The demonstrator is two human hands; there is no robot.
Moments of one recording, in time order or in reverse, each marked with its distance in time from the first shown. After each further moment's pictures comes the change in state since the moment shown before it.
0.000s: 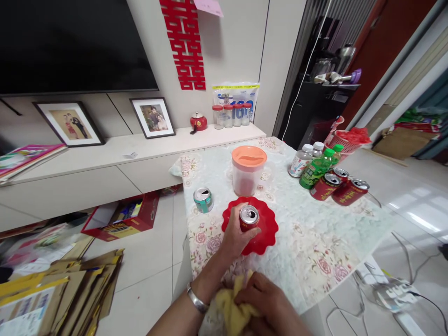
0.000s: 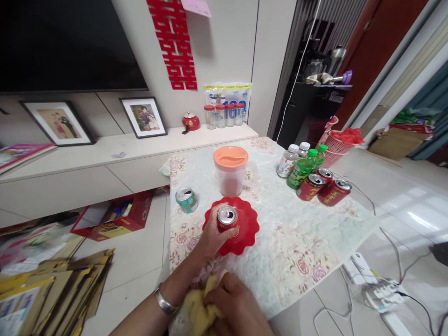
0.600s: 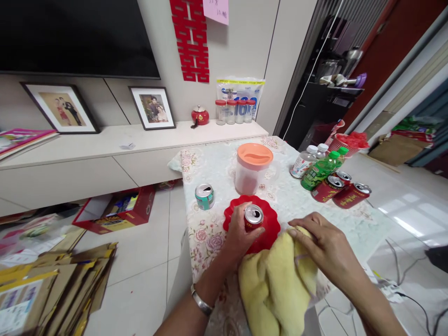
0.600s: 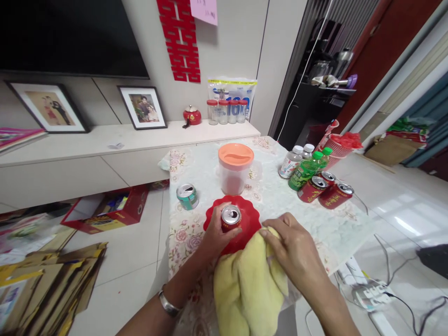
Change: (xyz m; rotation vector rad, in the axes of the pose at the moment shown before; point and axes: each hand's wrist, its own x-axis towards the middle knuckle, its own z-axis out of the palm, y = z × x) left_hand -0.003 -0.005 0.007 0.113 0.065 0.108; right_hand 0.021 0.027 -0.135 -0.414 0.509 0.122
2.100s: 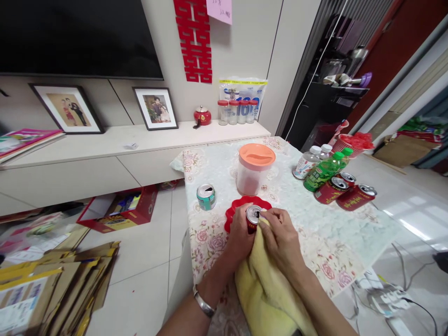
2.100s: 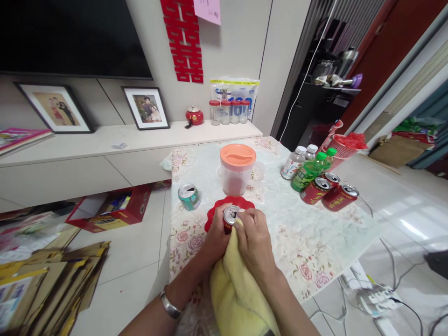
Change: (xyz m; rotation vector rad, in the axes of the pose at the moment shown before) left_hand -0.001 0.006 0.001 0.009 0.001 -0.020; right_hand 0.015 -0.028 0.097 0.293 0.245 0.002
